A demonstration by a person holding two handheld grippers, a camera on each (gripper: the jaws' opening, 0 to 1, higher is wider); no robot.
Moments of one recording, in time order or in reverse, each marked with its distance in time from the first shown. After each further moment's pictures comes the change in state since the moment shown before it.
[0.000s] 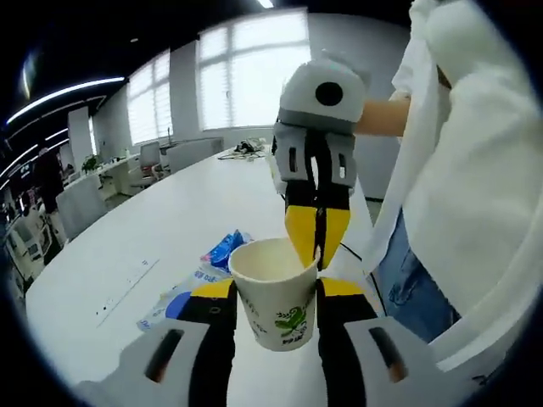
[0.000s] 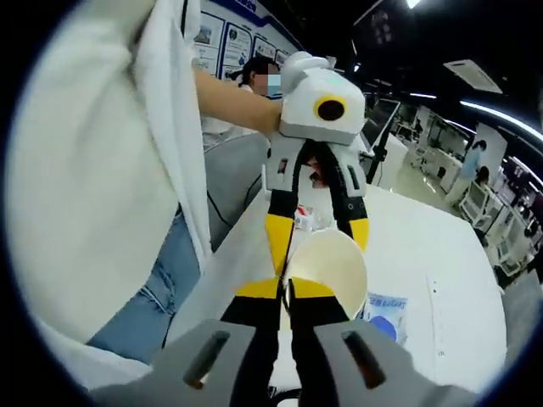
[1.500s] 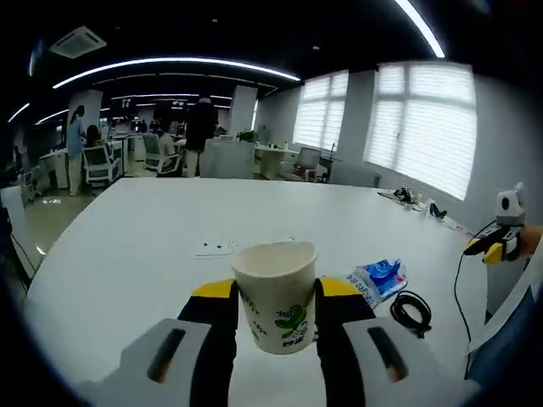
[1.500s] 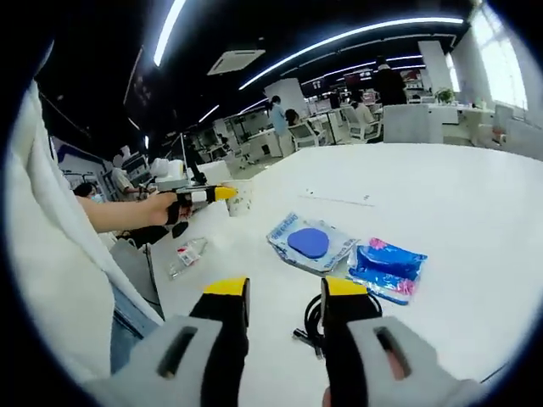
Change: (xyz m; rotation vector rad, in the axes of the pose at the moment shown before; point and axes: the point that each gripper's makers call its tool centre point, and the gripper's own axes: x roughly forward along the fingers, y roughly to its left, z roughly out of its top) left arm -0.038 0.192 -0.091 -0.509 -0.169 0.710; right arm -0.103 -0.006 -0.131 0.914 -0.243 -0.712
